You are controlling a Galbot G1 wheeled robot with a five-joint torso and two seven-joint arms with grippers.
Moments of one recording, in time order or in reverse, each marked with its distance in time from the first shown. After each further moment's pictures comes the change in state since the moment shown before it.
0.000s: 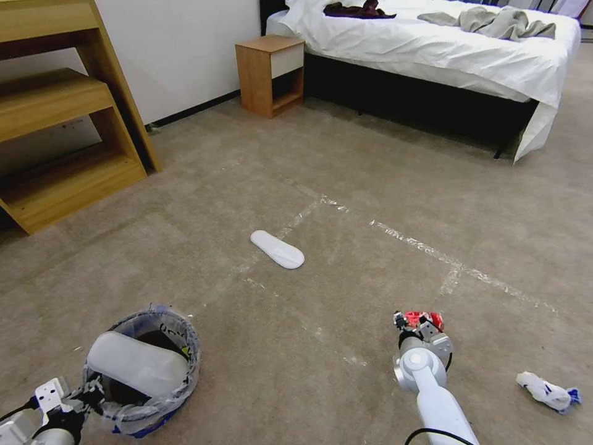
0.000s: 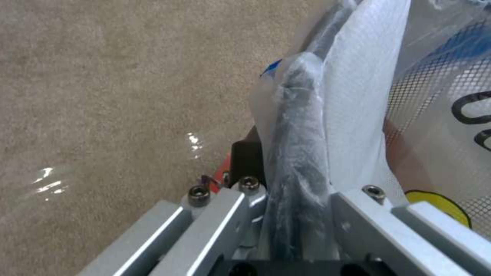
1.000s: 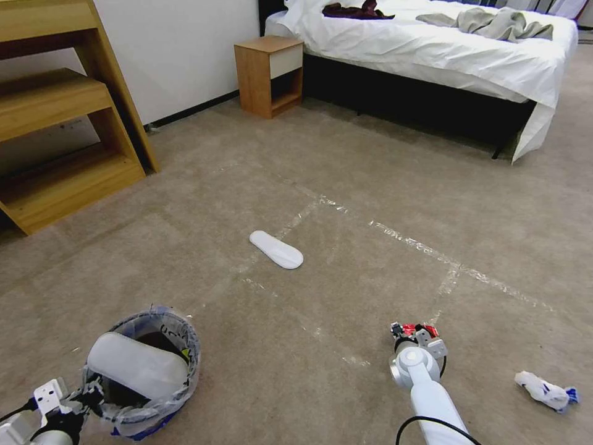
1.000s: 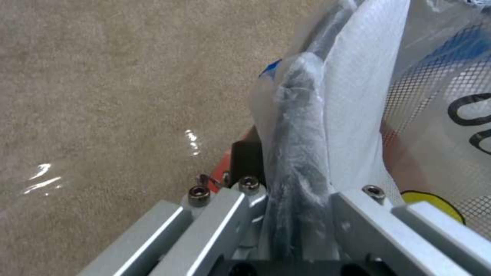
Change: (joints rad) left arm 0.022 -0.008 -0.012 -0.007 -0.010 -0.006 0.011; right arm 0.104 0.071 0.055 -0.226 0.026 -0.148 0.164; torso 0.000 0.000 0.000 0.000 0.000
